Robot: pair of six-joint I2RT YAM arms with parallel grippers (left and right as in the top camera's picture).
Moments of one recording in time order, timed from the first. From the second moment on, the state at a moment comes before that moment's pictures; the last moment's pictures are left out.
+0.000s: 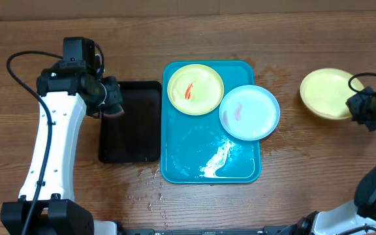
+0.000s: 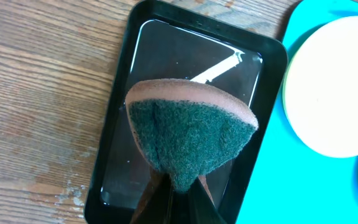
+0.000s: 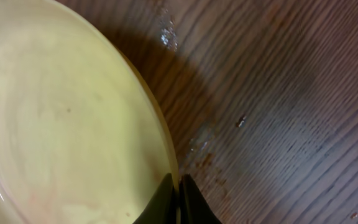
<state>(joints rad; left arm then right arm) 0.02 1.59 1.47 -1.11 0.04 -0.29 -0.48 1.77 1.33 -0.92 -0.01 0.56</state>
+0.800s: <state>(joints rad) -0.04 1.59 1.47 -1.09 0.07 -0.20 -0.39 1.82 1.19 -0.86 0.00 0.52</state>
